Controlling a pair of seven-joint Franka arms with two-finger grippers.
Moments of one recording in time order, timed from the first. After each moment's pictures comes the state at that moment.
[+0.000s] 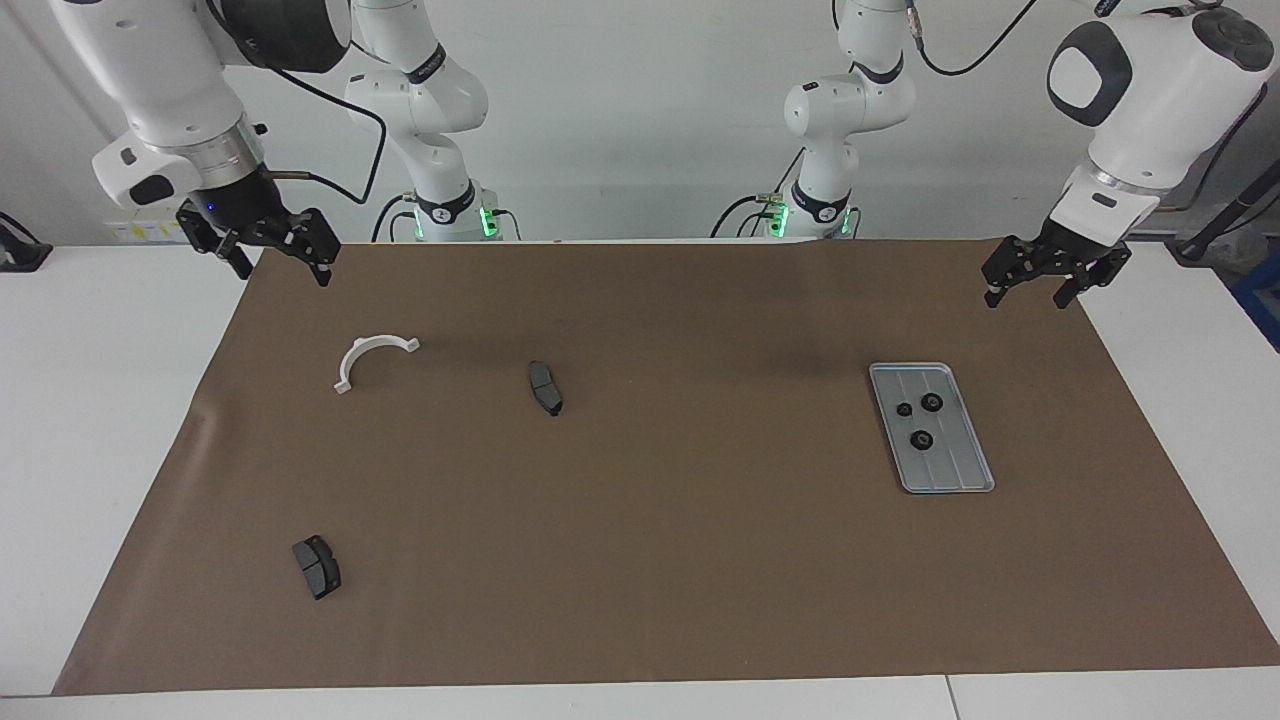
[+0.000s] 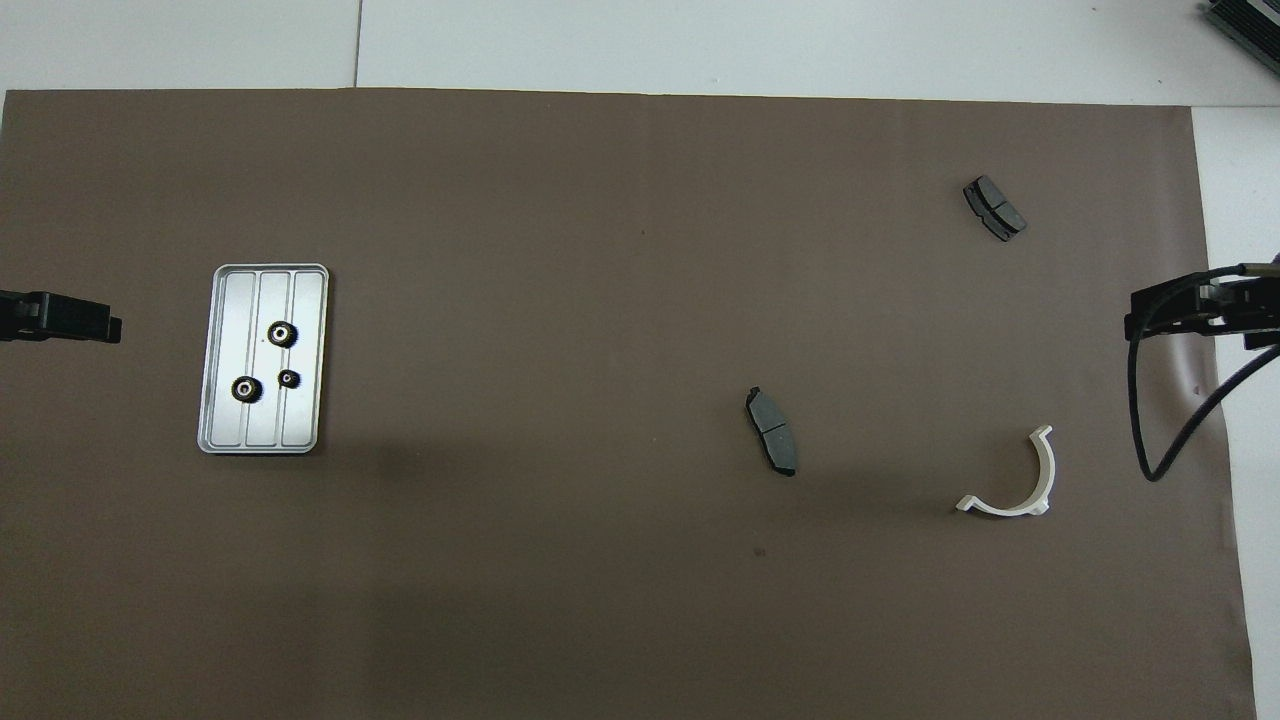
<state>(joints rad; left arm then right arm) 0.16 -0.04 -0.07 -1.79 -0.02 1.82 0.17 0.01 -0.01 -0.04 -1.60 -0.05 1.57 0.07</state>
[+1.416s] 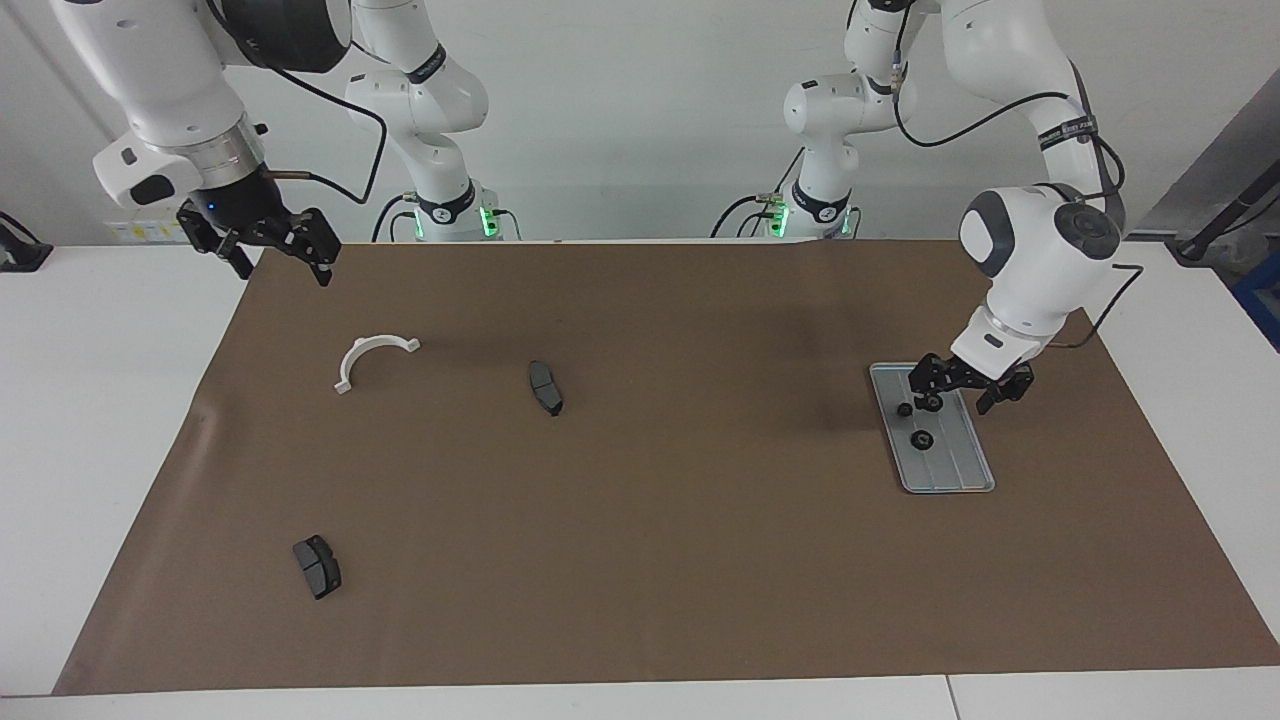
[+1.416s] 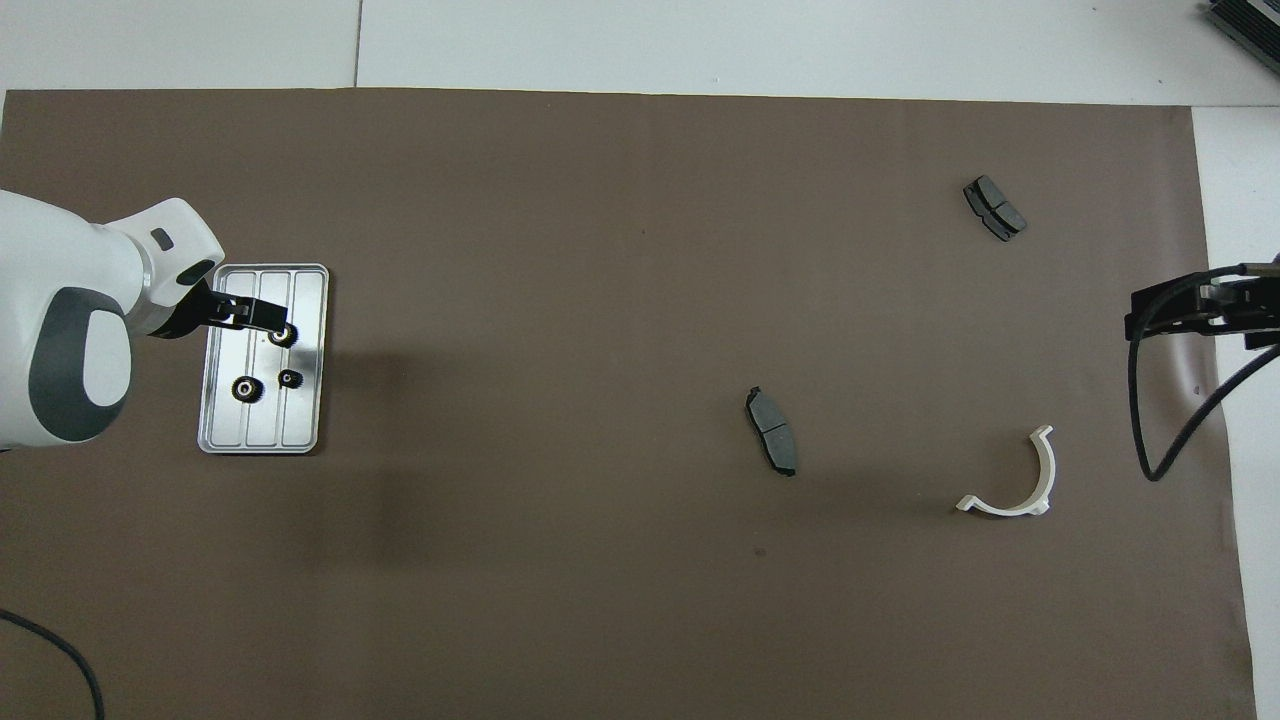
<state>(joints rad) 0.08 0.20 -0.10 -1.99 -0.02 2.26 0.19 0.01 -0.01 -0.04 -1.60 -0.05 1.57 0.07</state>
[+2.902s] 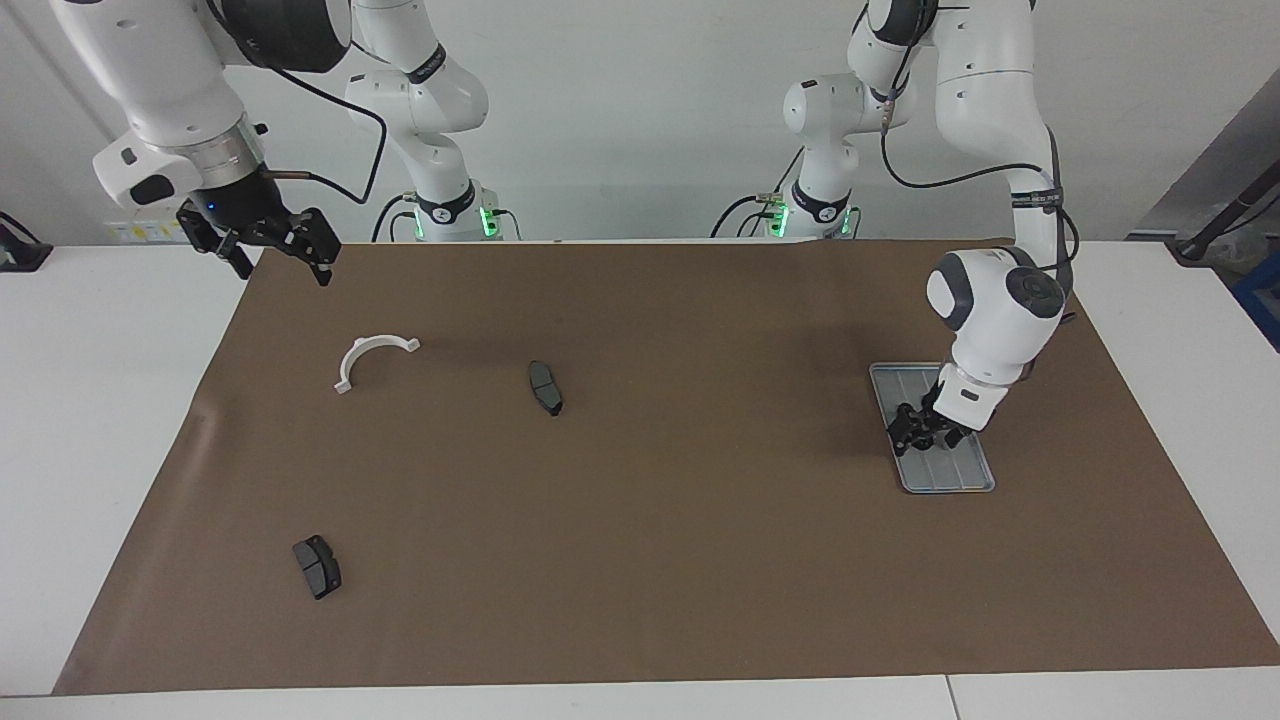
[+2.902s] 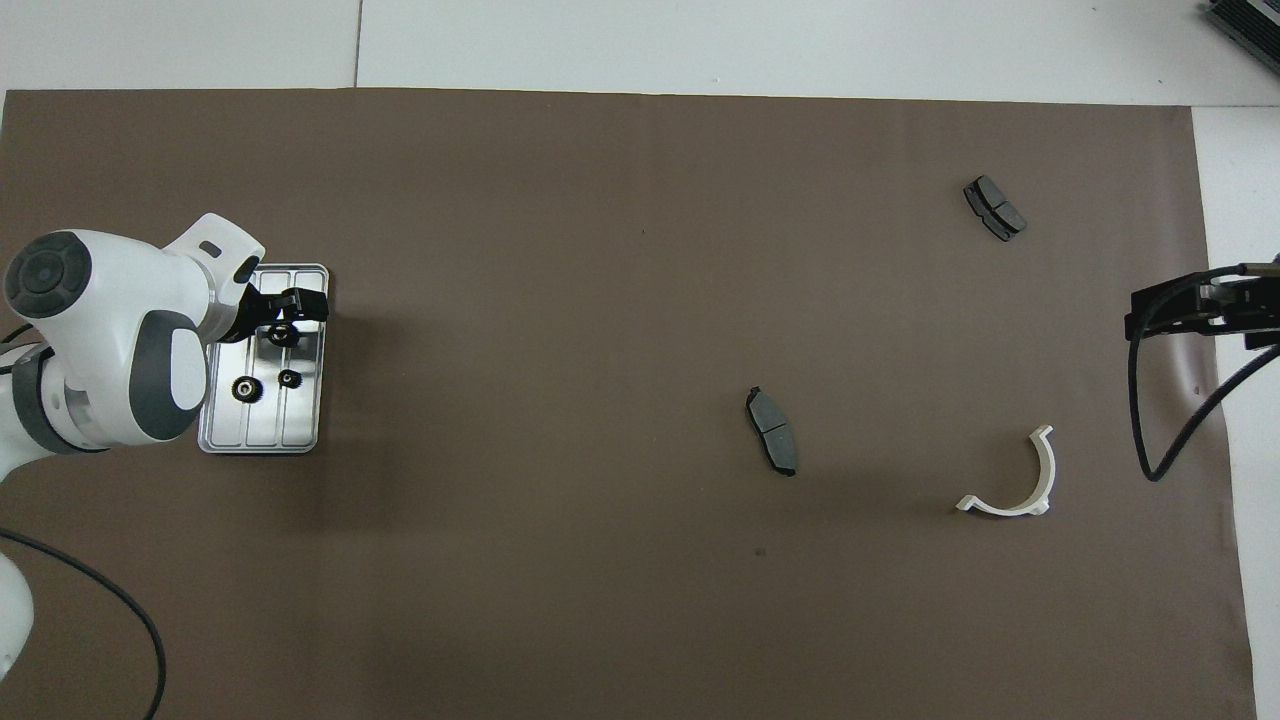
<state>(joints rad) 0.07 0.33 -0.08 -2.03 -0.07 2.47 -0.09 0.01 -0.01 -0.04 -1.60 -0.05 1.57 0.07</state>
